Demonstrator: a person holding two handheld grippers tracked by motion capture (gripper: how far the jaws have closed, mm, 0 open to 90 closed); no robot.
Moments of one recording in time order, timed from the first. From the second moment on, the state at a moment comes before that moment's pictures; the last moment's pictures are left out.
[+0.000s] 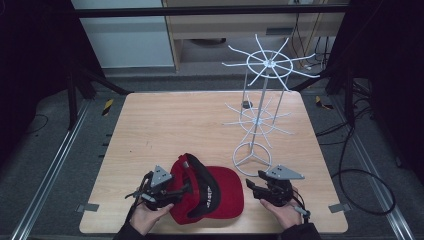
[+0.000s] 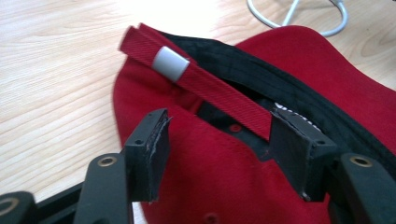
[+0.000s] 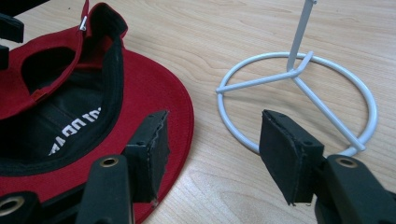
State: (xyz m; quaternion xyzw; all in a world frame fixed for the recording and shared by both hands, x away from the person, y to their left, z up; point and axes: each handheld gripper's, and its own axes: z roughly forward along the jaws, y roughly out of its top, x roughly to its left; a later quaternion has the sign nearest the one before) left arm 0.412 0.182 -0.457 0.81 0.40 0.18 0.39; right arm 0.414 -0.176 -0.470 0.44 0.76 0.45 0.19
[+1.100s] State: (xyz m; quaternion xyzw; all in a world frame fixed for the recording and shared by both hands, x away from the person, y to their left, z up) left arm 0.429 0.143 -0.480 0.83 0.43 0.09 0.34; right arm 0.415 -0.165 -0.473 0.42 0.77 0.44 0.17
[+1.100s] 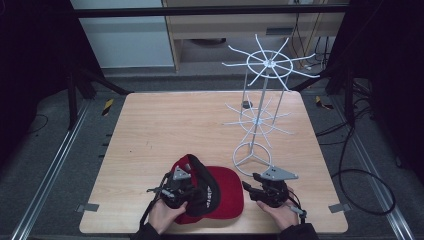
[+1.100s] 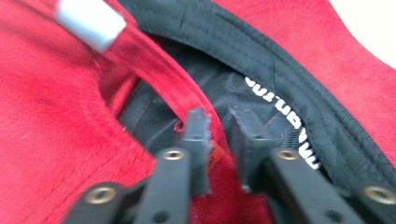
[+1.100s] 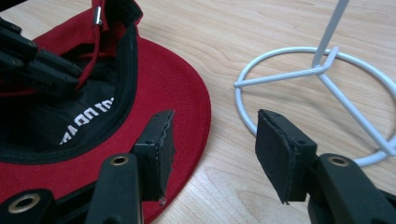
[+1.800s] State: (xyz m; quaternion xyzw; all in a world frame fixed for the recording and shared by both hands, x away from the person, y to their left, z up) left arm 0.408 0.146 -0.469 0.86 0.39 0.08 0.33; right arm 0.418 -0.157 -0.483 0.41 0.79 0.43 0.16
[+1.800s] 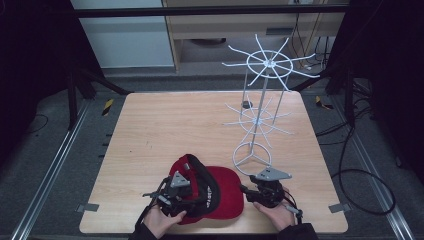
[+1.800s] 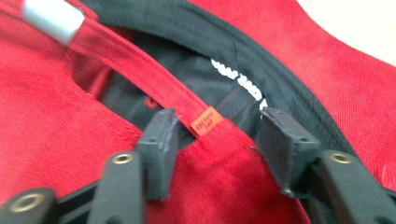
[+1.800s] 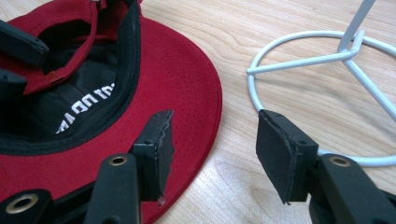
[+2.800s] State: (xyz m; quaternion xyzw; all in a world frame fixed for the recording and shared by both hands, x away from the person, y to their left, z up) left arm 0.416 0.169 -0.462 0.85 0.38 0.05 0.37; right arm 0.426 -0.146 -0.487 0.40 0.80 0.42 0.15
